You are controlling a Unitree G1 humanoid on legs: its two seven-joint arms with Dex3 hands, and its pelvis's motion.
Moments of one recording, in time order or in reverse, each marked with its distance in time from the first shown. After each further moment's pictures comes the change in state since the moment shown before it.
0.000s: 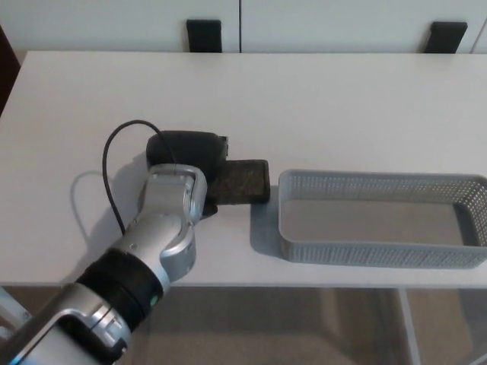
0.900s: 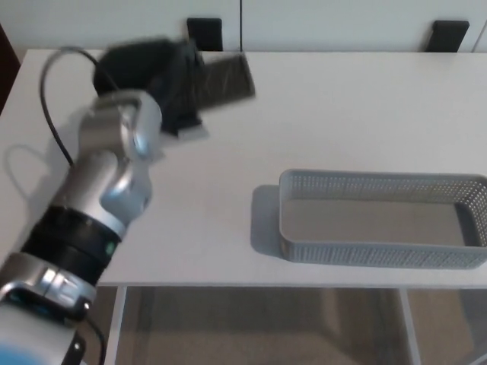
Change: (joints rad) left_arm -0.073 0.092 0.320 -0.167 -0.114 -0.136 0.175; right_arm -0.010 -0.027 0.024 -0.007 -0.025 0.013 0.024
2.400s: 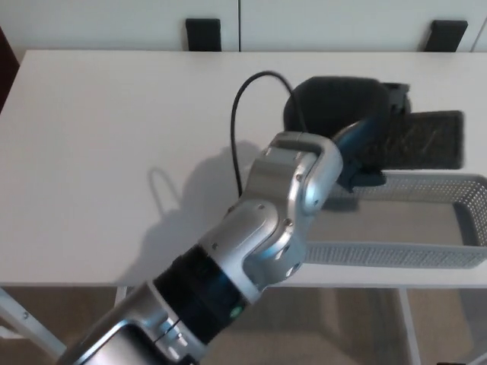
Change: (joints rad) left_arm 0.070 -0.326 -0.333 -0.192 0.033 0.113 -0.100; right_arm -0.040 -0.025 0.030 -0.023 -0.032 0.052 0.034
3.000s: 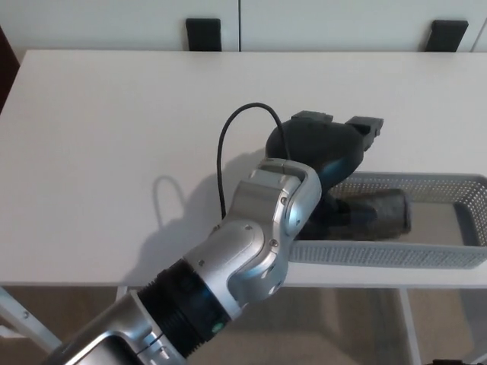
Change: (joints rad) left_arm 0.012 0.073 -0.089 -0.027 0.018 0.051 -0.202; right_arm -0.004 -0.006 0.010 -0.024 -0.006 0.012 0.008
